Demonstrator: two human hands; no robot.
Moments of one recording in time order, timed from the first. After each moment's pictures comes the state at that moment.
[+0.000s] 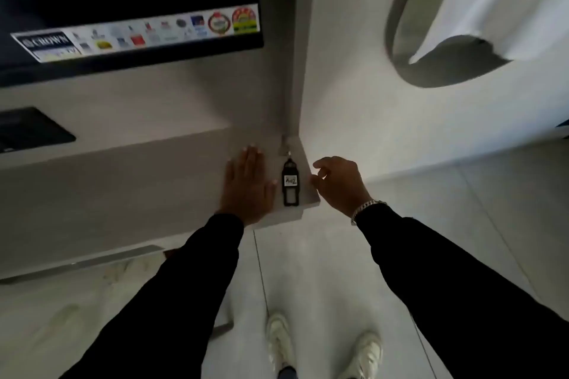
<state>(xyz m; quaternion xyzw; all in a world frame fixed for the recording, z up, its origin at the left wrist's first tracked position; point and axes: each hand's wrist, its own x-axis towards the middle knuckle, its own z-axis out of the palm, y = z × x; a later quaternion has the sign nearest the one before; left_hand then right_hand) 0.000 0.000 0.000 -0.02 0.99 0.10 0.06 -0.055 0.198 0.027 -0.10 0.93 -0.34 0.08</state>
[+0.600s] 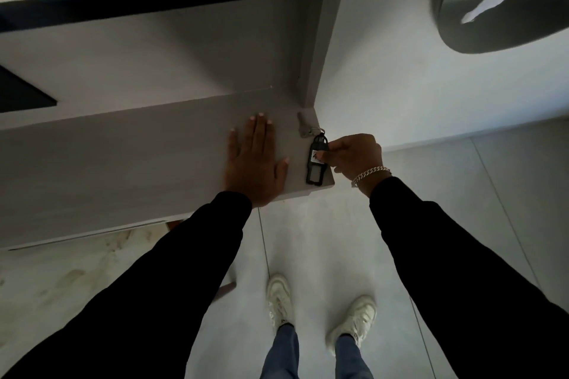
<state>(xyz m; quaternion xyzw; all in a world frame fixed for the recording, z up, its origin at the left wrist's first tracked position) -0.009 -0.005 -0.015 -0.01 1.00 0.08 0.01 -0.077 0.183 0.036 0.07 0.90 -0.39 0.19</state>
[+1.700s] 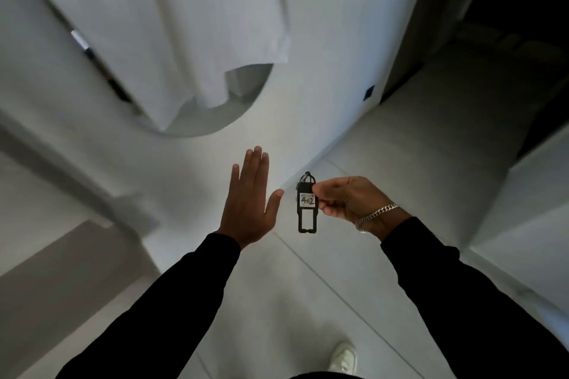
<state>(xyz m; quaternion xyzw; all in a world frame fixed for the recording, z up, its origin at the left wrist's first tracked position) -0.013 0.353 0.110 0.33 0.91 0.23 -0.08 0.060 0.565 0.163 0.23 0.58 -0.77 0.12</state>
